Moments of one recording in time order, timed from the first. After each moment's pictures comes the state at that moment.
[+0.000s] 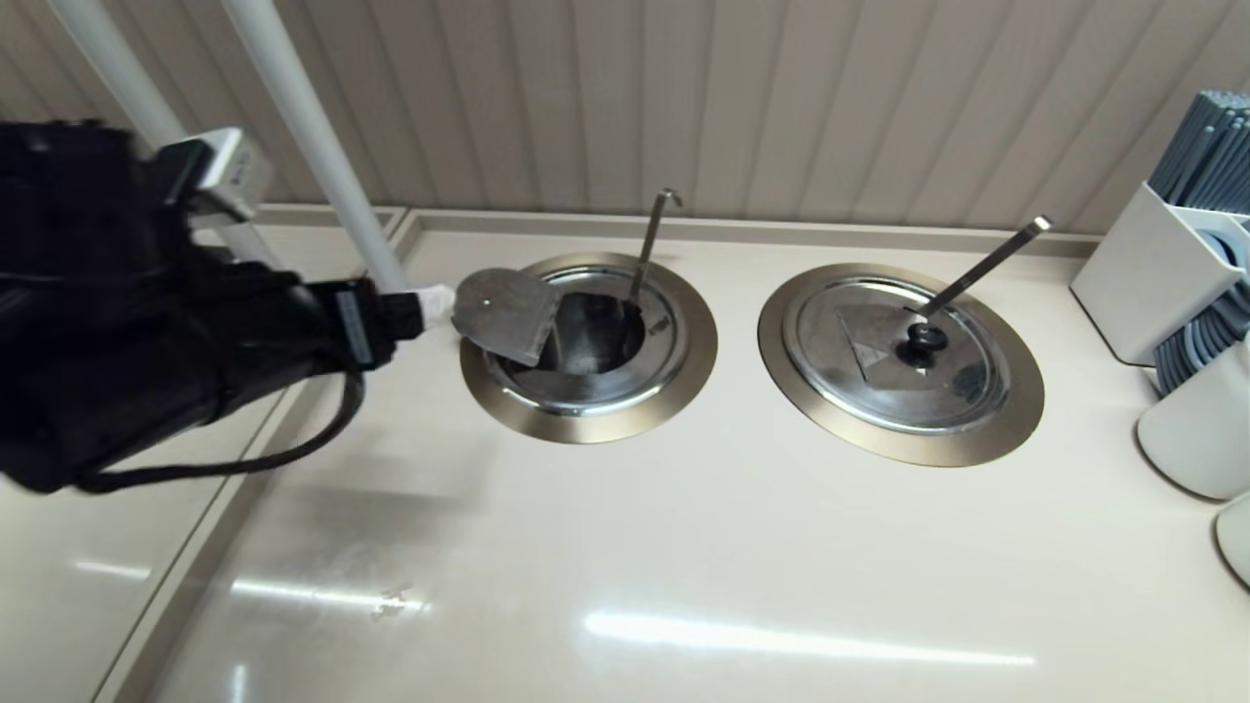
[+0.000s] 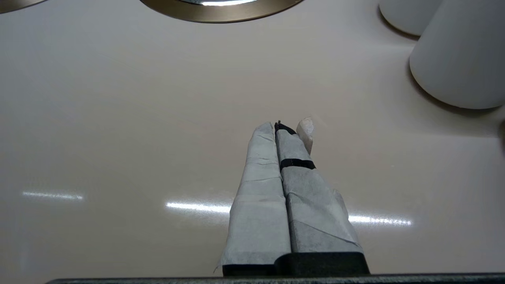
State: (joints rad) left arm -0.45 1.43 -1.00 -0.25 0.24 -0.17; right arm 0.00 0.00 -0.01 0.02 0.00 0.00
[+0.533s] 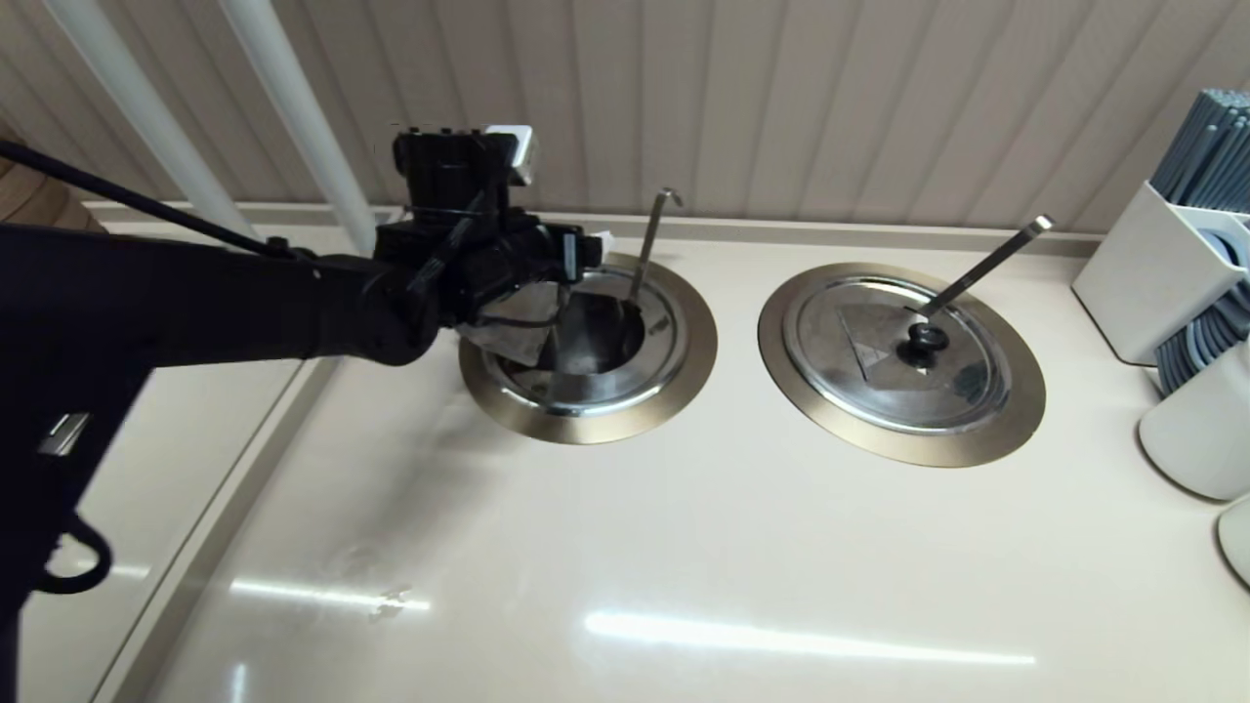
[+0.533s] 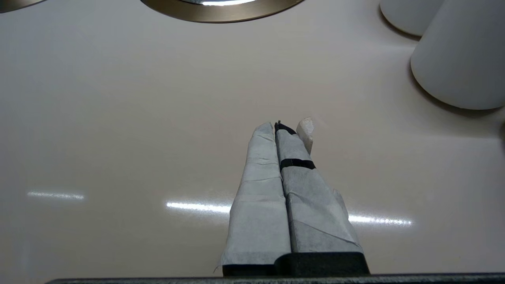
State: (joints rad) left arm -0.46 2.10 -1.73 -0.34 0.12 0.00; right arm 0.00 0.00 -0.01 0.02 0.00 0.00
